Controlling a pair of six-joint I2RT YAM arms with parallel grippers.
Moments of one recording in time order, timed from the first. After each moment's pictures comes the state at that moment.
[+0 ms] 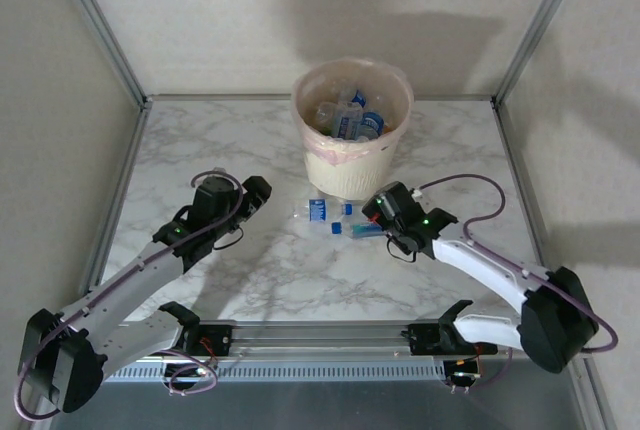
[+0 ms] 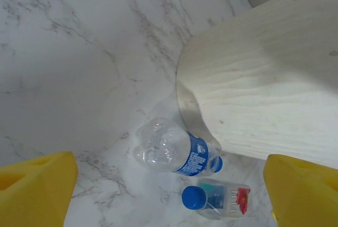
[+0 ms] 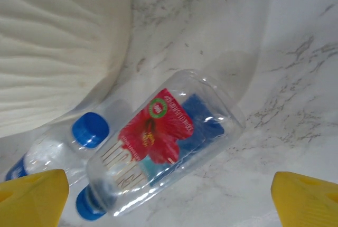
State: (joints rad) left arm -0.47 0.99 0.64 -0.25 -0.07 -1.12; right arm 0.68 1.22 0.74 -0.55 0.24 1.29
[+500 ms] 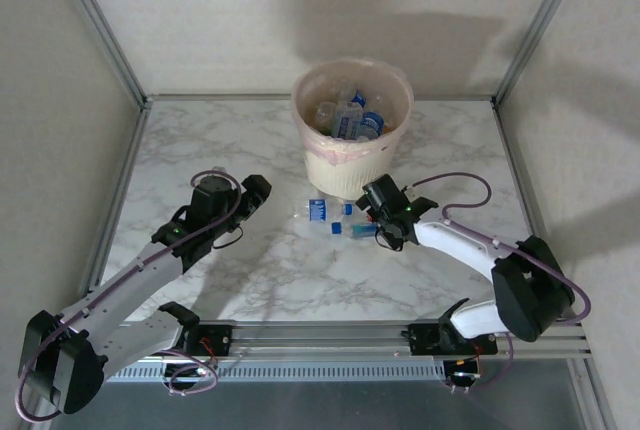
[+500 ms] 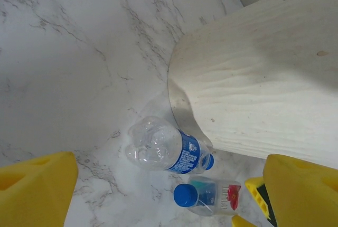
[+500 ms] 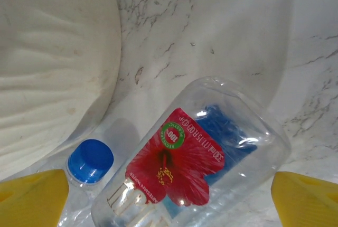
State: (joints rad) left arm -0.45 0.99 0.64 -0.23 -0.04 -1.12; right arm 0.66 1.40 0.81 -0.49 0.23 1.40
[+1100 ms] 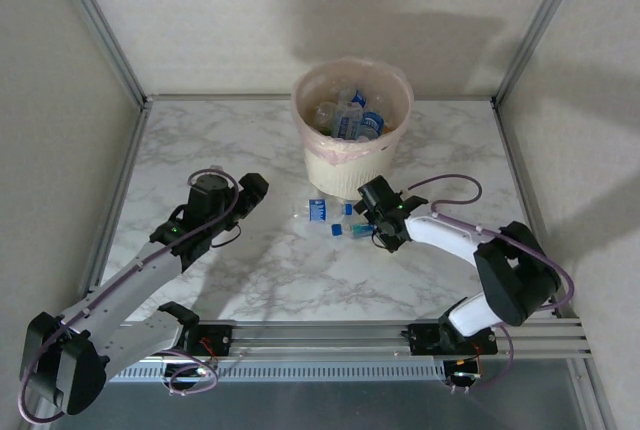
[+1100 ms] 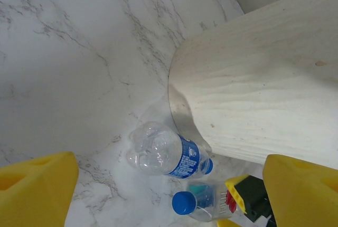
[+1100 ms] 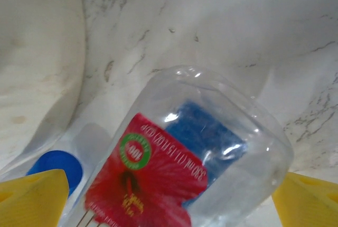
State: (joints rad) left arm -0.42 0.99 0.64 -0.22 -0.01 -1.12; right arm 0.66 1.50 0.81 -0.46 0.20 1.41
